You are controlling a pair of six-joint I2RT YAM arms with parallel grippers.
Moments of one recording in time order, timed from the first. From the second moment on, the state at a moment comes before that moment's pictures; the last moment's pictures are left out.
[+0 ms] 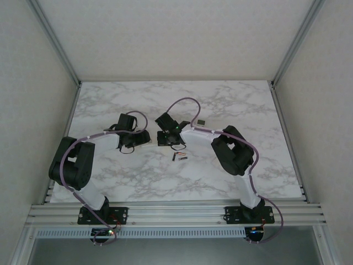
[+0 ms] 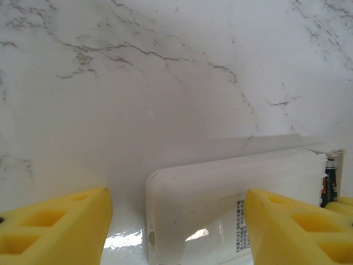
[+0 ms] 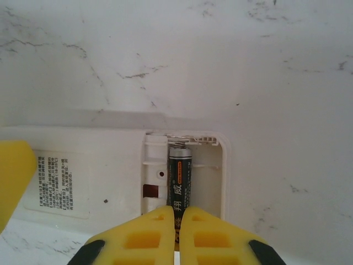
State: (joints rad) left arm -0.24 1.67 0.83 -0.18 0.18 -0.55; right arm 0.86 2.10 1.45 -0.37 0.00 0.66
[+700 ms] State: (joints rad) left arm -0.24 1.67 0.83 -0.18 0.17 -0.55; right arm 0.86 2.01 1.42 -0.34 0.00 0.64
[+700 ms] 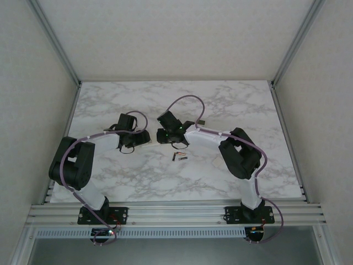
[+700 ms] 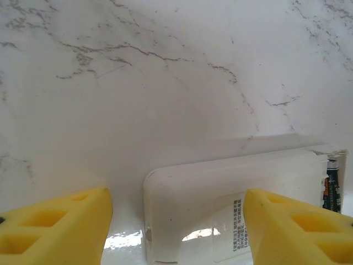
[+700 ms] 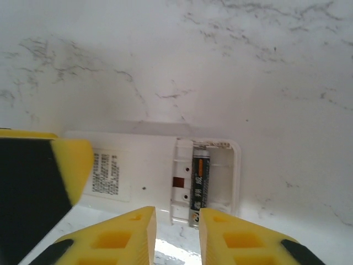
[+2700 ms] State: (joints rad) left arm -0.29 1.33 0.81 -0.22 0.12 -0.54; right arm 0.91 1.89 1.20 -0.53 0.01 0.91
